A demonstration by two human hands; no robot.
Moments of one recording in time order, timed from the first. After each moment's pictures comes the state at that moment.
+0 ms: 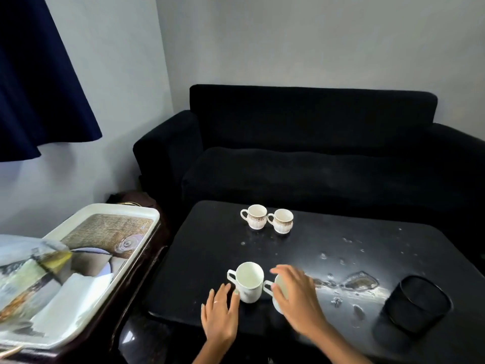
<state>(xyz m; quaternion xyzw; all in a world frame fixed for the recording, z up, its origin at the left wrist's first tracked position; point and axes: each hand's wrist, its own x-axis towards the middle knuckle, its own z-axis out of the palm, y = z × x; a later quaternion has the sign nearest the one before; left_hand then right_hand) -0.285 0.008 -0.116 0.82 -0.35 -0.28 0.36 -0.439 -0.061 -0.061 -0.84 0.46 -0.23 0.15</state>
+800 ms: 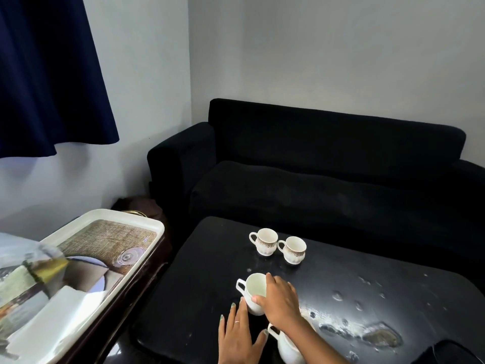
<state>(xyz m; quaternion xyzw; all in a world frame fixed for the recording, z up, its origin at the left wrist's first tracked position) -0.294 -0.041 -0.138 0.82 -0.48 -0.19 0.23 -0.360 -0.129 -0.056 -0.85 0.52 -0.03 0.13</state>
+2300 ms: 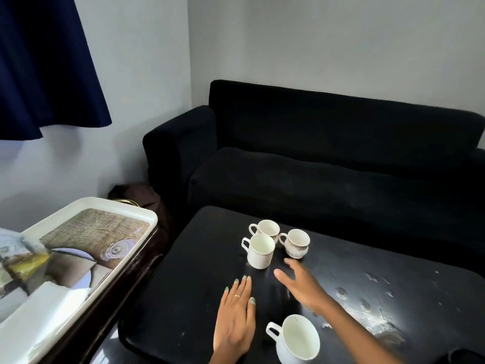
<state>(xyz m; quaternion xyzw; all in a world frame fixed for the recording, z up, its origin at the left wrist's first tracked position) -0.274 -0.074 -0.140 0.77 -0.53 -0.16 0.31 -0.401 -0.197 -0.073 -0.76 0.51 -0.11 0.38</state>
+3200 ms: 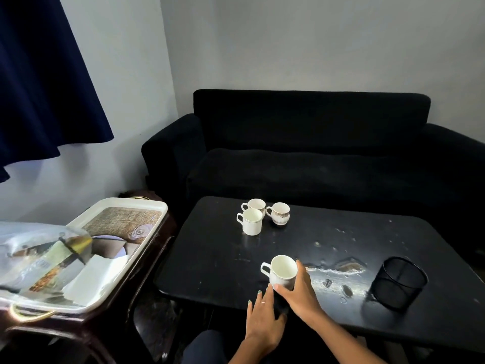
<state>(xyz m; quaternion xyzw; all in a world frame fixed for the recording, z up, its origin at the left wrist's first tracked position) -0.369 0.029 -0.115 0.75 -0.55 -0.31 0.20 -0.460 -0.035 -0.077 -0.68 0.57 -0.24 0.39</state>
